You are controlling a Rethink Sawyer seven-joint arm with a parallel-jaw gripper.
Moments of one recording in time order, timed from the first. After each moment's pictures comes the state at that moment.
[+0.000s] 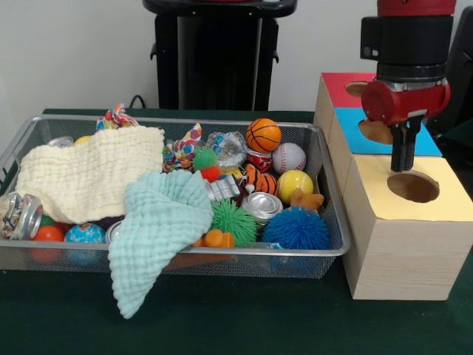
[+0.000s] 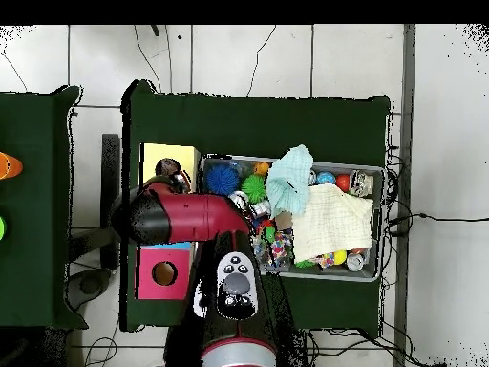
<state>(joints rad) 0.01 -0.65 0.04 1.64 0.04 0.29 1.27</state>
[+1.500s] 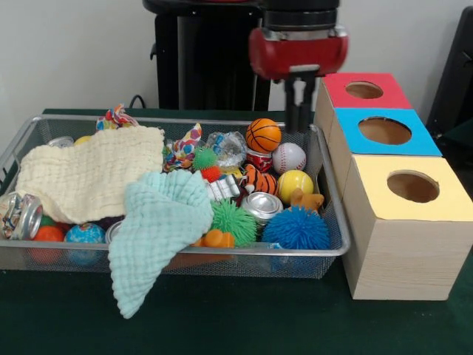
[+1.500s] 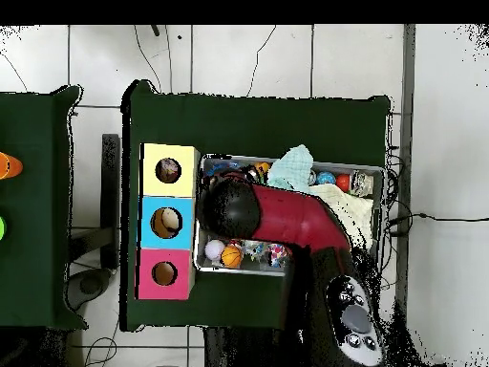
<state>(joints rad) -0.28 -0.80 0.12 1.70 0.00 0.46 1.27</state>
